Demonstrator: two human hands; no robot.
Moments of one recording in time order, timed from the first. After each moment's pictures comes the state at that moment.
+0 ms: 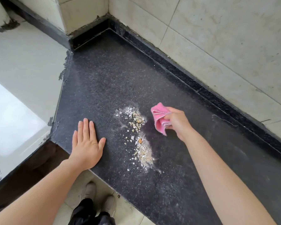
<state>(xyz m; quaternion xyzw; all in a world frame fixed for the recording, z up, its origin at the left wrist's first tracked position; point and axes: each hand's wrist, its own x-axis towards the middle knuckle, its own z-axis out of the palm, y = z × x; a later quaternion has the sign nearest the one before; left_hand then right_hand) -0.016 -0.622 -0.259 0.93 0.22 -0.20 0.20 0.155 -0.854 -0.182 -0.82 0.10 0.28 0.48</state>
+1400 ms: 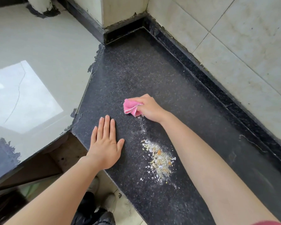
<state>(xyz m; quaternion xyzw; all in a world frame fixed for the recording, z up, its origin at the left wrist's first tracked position) -0.017 -0.621 -0.267 0.93 0.23 -0.18 0.20 0.192 -0.701 -0.257 -0.85 -0.30 0.35 0.24</state>
